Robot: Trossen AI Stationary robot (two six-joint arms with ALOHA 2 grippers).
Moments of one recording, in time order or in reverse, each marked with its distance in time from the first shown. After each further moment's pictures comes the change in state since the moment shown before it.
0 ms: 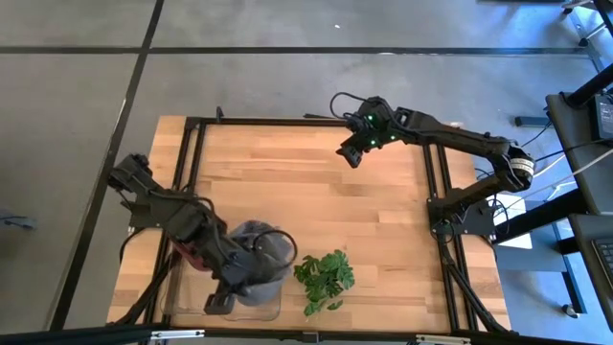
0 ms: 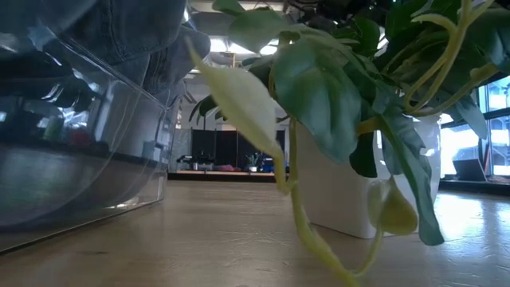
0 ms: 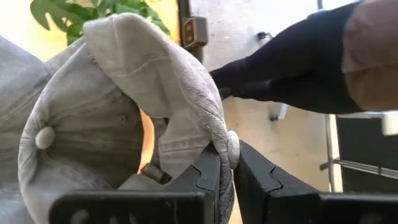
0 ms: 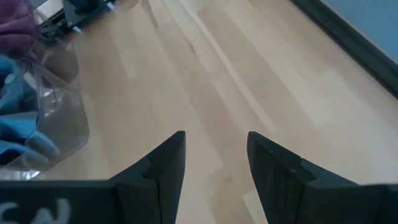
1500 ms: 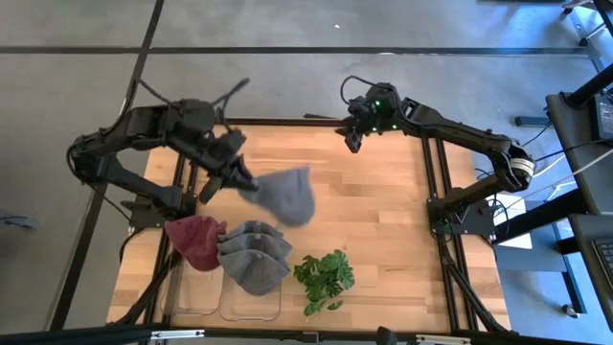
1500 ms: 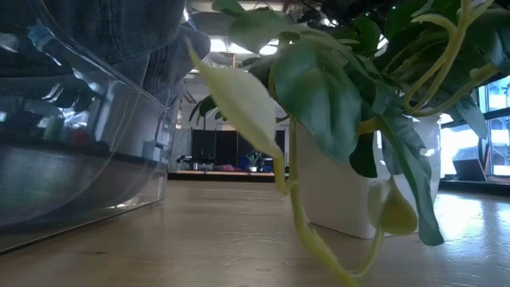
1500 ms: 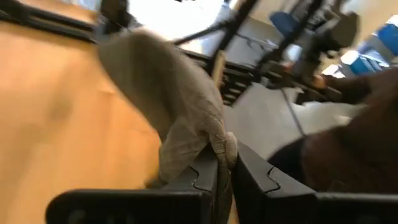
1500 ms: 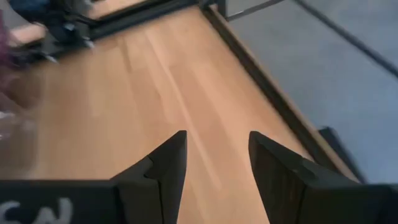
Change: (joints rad) left arm 0.650 -0.388 -0.074 0.144 0.207 0.388; right arm -0.103 0.002 0.000 0.177 0.029 -0.216
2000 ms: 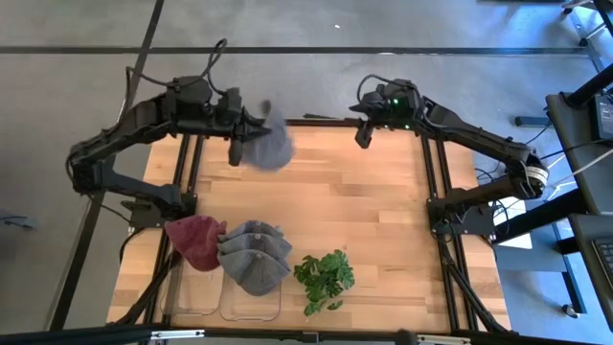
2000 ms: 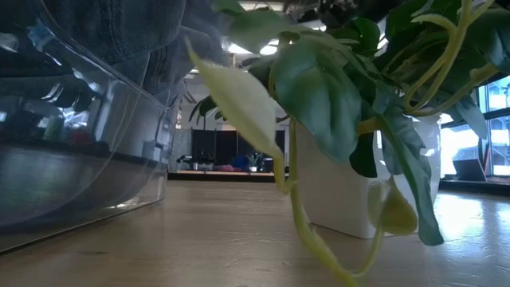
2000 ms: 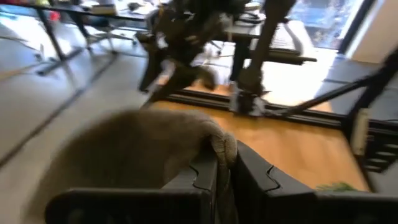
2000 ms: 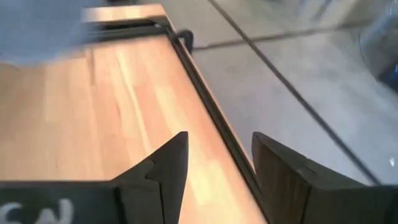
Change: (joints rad) left arm 0.283 -0.068 -0.164 0.272 -0.261 0.268; right arm 0.010 -0.124 0.000 0.003 0.155 -0.198
